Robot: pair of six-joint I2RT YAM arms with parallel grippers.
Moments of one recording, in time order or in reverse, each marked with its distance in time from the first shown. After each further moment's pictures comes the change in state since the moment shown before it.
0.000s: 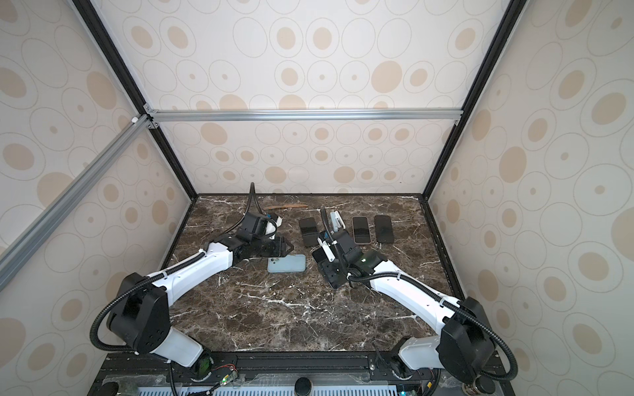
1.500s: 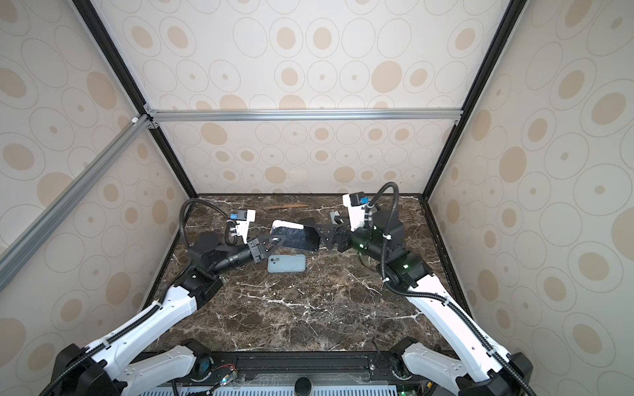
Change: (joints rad) left arm 0.013 -0.521 -0.434 0.858 0.252 -0.435; right arm -0.225 -0.293 0.067 0.402 -0.412 0.334
